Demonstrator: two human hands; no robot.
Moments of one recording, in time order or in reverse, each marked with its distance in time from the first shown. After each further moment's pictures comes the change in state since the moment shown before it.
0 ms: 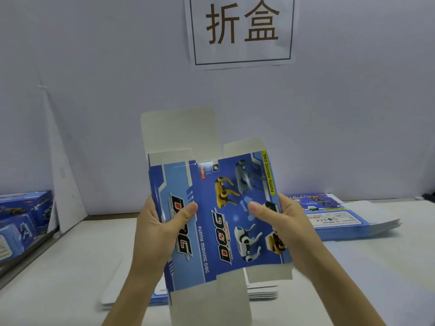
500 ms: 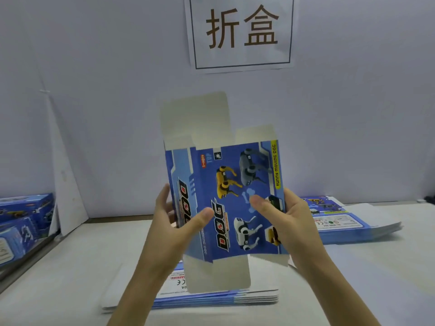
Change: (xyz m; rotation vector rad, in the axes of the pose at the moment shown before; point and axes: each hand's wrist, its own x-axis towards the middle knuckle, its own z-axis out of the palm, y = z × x) left_hand -0.005 0.012 0.011 0.064 -0.117 -0.007; right_hand -0.001 -0.006 0.004 0.040 0.069 -0.219
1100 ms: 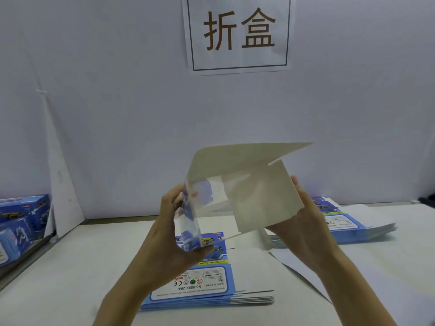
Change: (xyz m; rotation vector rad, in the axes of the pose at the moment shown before) left_hand -0.006 0.000 -0.013 0.485 -0.268 0.429; right_hand 0.005 -0.004 -0.019 0.448 -0.132 0.224
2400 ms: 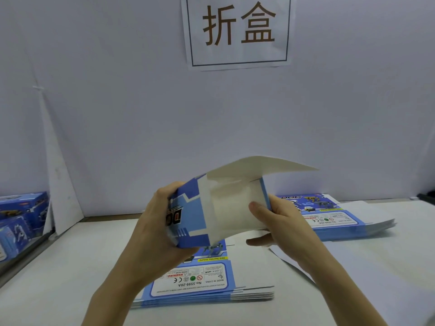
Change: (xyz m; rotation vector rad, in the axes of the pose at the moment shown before) left_hand 0.002 0.010 -0.010 0.178 0.048 0.165; right_hand -0.005 0.007 0.018 -0.633 0.096 0.091
